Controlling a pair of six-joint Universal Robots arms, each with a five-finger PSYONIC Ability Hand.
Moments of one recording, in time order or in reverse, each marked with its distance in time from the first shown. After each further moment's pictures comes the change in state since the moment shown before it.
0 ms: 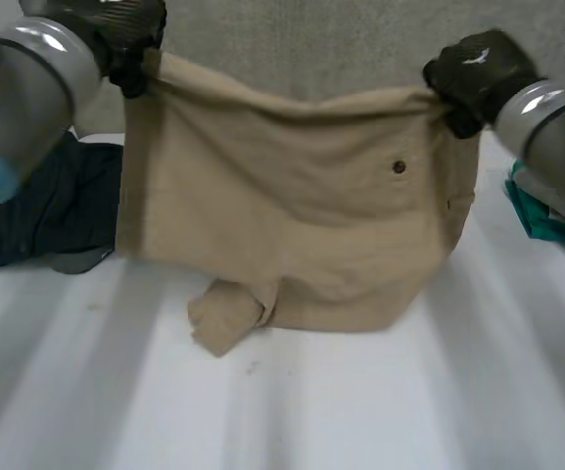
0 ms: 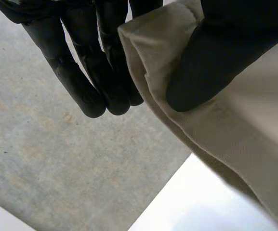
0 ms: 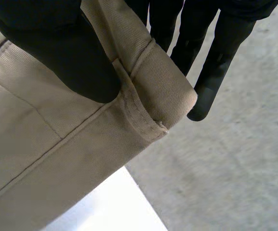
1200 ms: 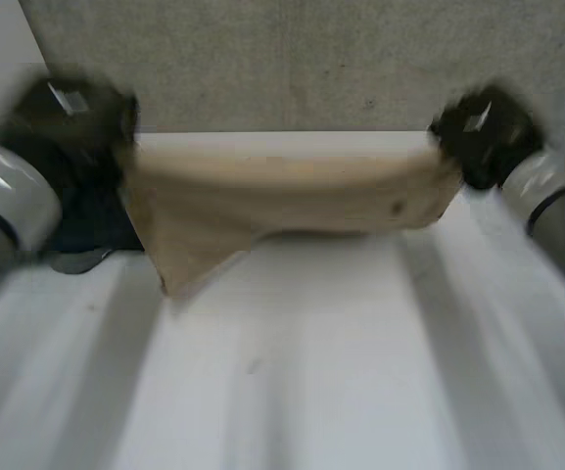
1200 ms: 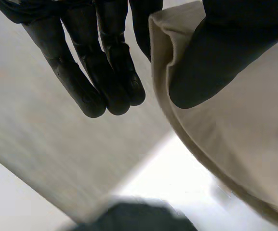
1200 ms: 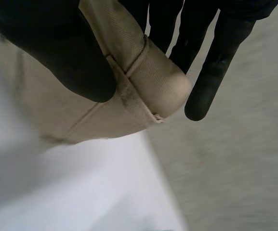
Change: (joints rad) left arm -0.008 0.406 -0.705 0.223 -0.053 -0.059; right arm 0.024 -0.214 0.458 -0.215 0.069 -0.203; left_hand 0.000 0.001 0.001 0.004 0.000; right_hand 0.009 0.011 0.002 0.003 0.001
